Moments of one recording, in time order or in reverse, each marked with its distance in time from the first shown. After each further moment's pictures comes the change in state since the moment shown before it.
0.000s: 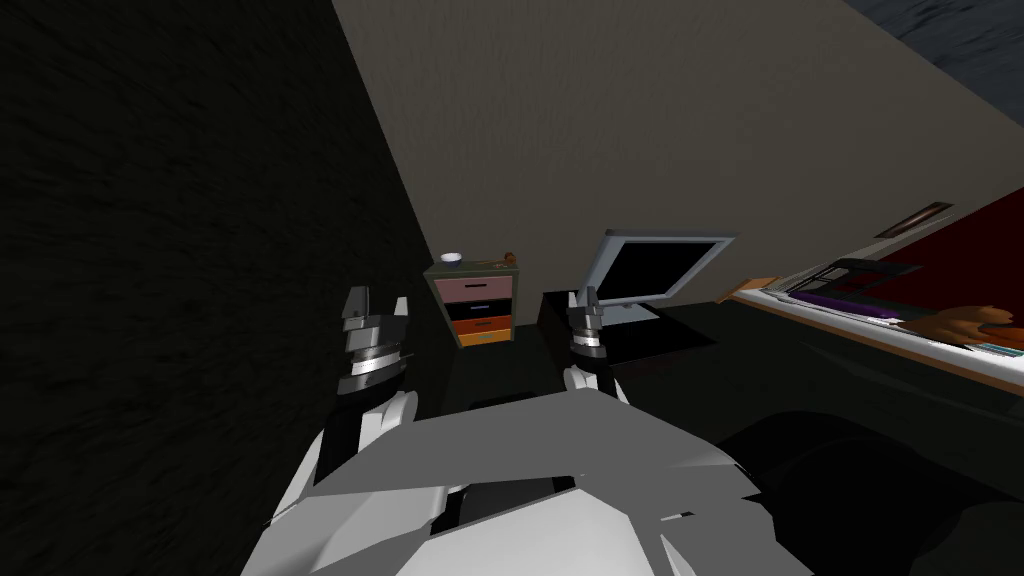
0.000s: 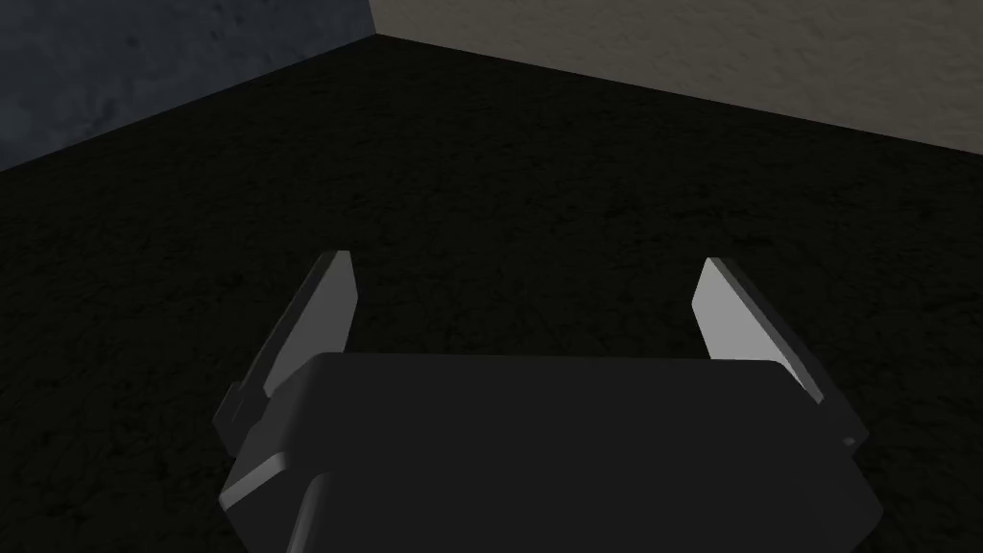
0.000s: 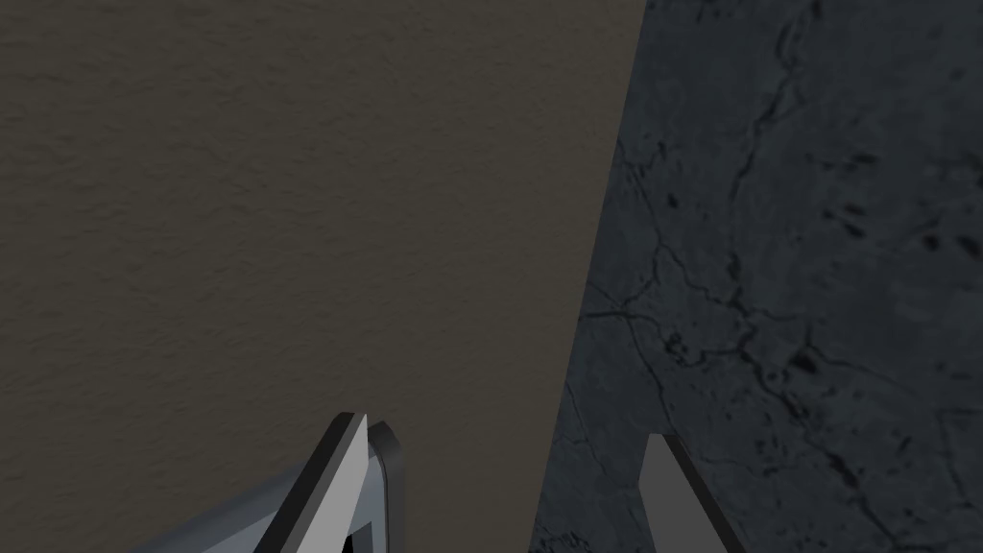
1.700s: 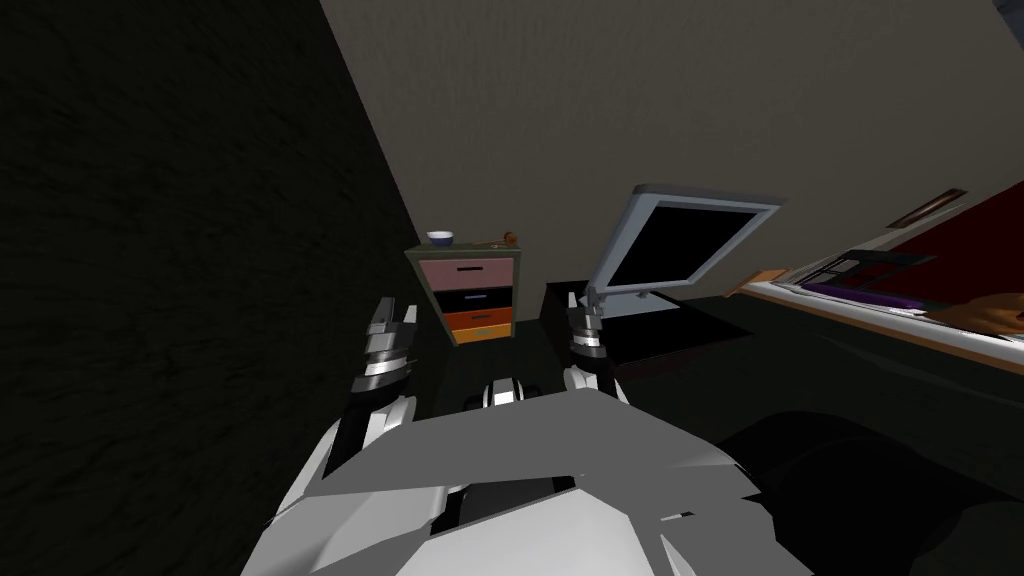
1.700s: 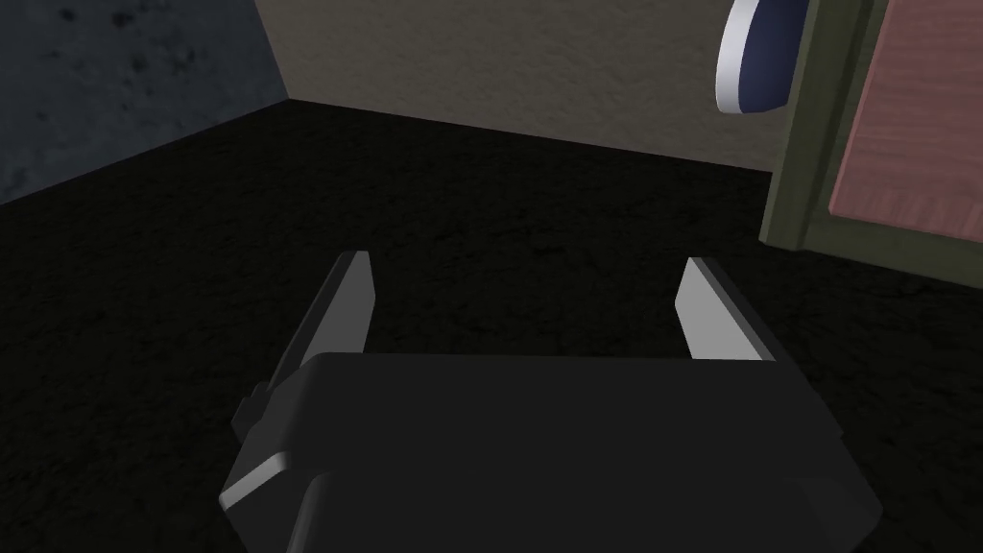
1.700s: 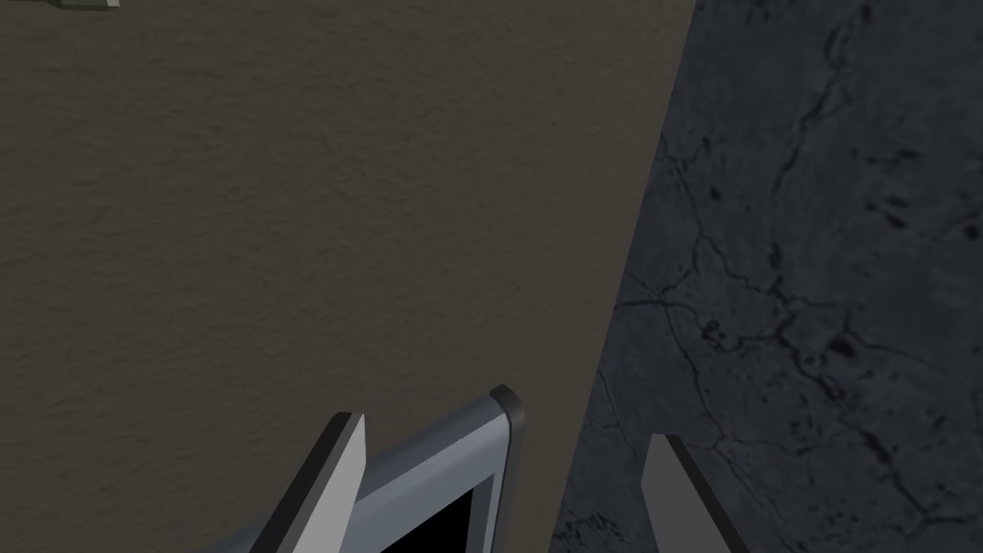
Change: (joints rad) left arm -0.008 0.102 -0.001 0.130 -0.003 -0.054 0.000; right arm 0.000 0.000 0.000 0.000 0.000 0.000 0.000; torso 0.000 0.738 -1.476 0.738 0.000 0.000
